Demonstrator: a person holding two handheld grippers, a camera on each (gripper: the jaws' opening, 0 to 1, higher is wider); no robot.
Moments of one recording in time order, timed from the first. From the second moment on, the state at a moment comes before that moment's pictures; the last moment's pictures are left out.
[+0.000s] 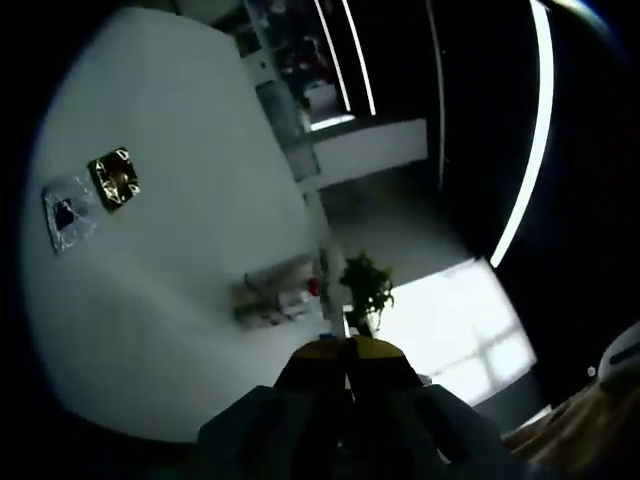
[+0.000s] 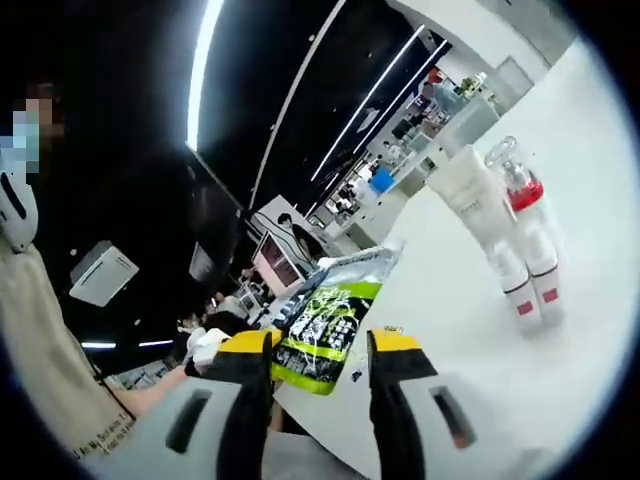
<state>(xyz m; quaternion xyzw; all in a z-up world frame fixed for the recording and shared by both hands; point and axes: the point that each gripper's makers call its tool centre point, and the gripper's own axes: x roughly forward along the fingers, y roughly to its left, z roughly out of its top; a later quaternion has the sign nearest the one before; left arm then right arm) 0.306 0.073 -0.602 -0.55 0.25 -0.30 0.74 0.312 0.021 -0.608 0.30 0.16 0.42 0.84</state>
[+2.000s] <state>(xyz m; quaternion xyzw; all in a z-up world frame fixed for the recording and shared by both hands) 0.367 0.046 -0.760 -0.36 0.42 -0.22 0.80 0.319 -0.094 -0.657 0.16 0.23 0.29 0.92</state>
